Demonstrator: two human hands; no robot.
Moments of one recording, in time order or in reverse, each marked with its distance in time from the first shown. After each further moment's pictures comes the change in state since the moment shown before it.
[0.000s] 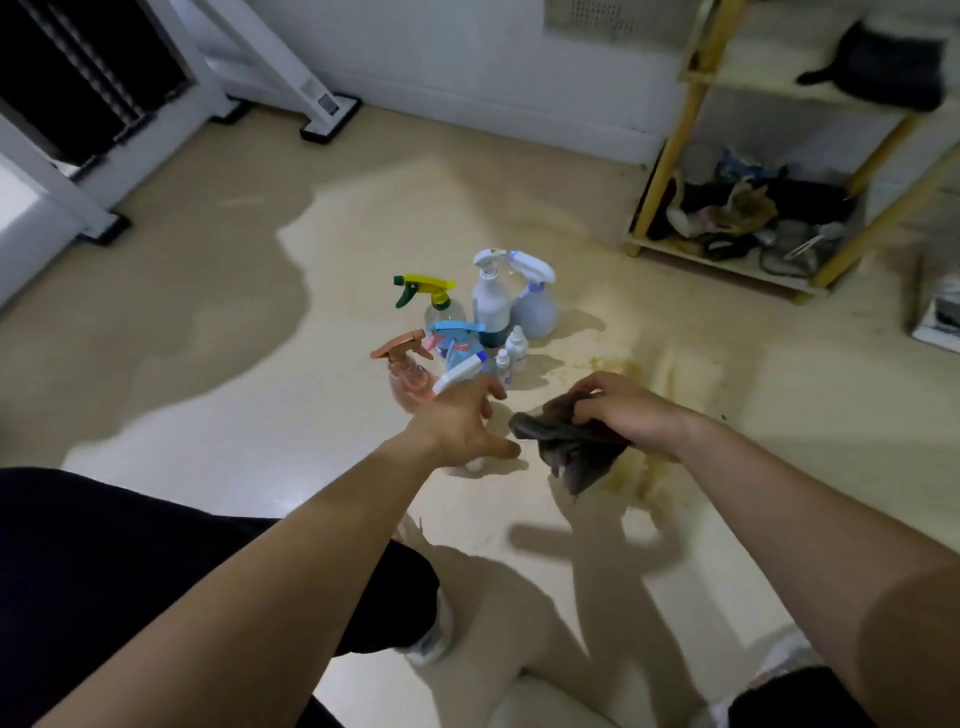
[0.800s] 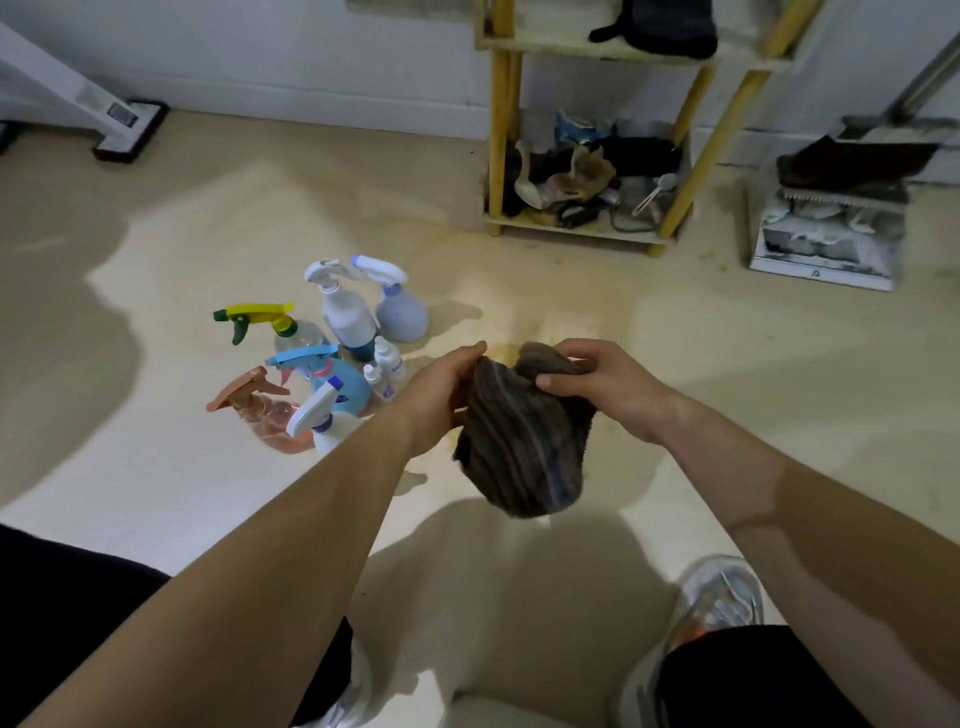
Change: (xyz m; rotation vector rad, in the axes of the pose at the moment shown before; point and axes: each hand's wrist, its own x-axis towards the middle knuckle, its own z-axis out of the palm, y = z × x) left_hand 0.089 0.115 0.065 -1.023 -0.364 -0.173; right_hand -0.029 0.066 -0.101 0.293 0.153 -0.233
